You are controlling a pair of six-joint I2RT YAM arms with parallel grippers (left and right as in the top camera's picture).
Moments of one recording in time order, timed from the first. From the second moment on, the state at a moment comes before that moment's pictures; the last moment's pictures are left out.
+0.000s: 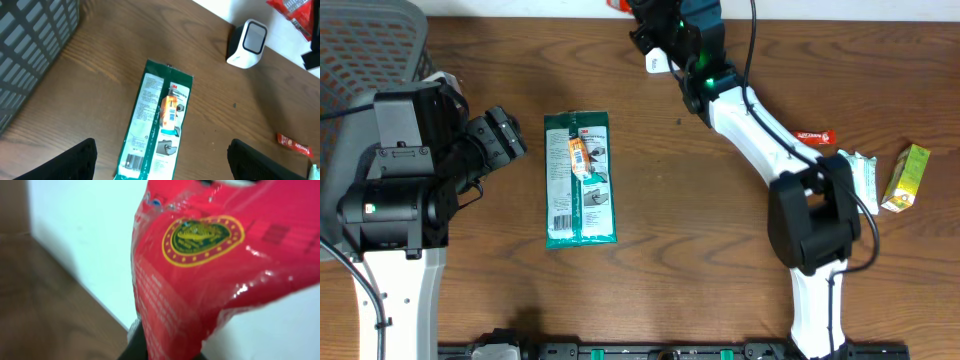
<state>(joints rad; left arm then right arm) 0.03 1.18 1.44 -1.08 0.09 -0.44 0.42 2.22 1.78 0.43 -0.22 -0.28</state>
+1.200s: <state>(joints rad) 0.03 1.18 1.44 -1.08 0.09 -0.44 0.37 2.48 1.77 0.76 -0.11 -0.39</state>
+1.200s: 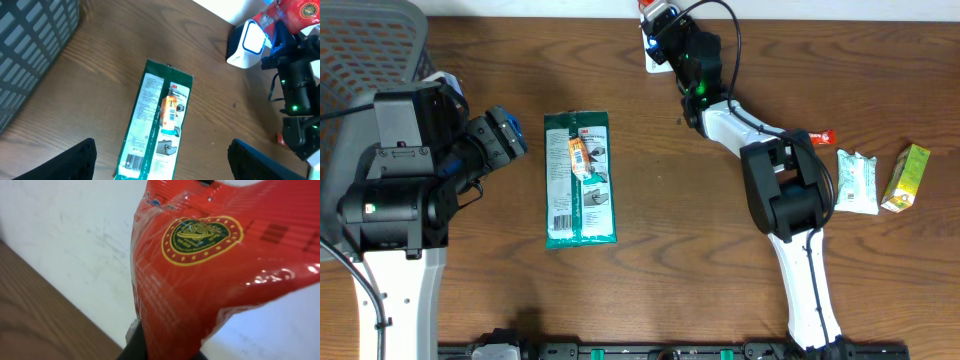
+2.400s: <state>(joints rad) 0.03 1.19 1.44 -1.08 0.09 -0.44 -0.19 1.76 1.32 -0.84 -0.09 -0.02</state>
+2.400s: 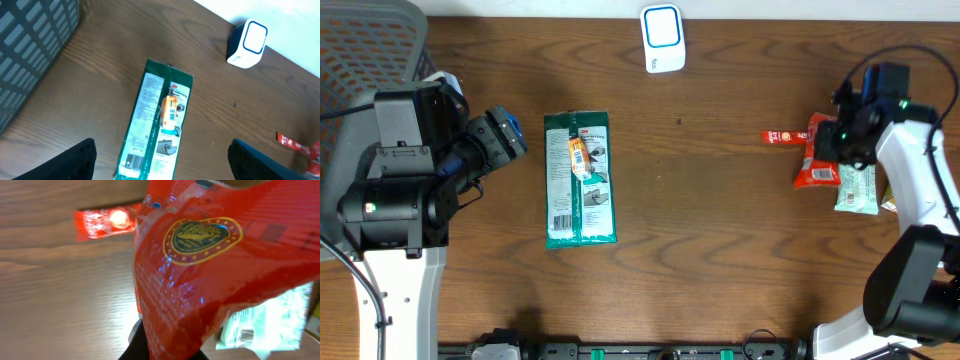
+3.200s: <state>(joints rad) 0.03 1.19 1.44 -1.08 0.09 -0.44 -0.19 1.76 1.40 -0.93 -0.06 -0.04</state>
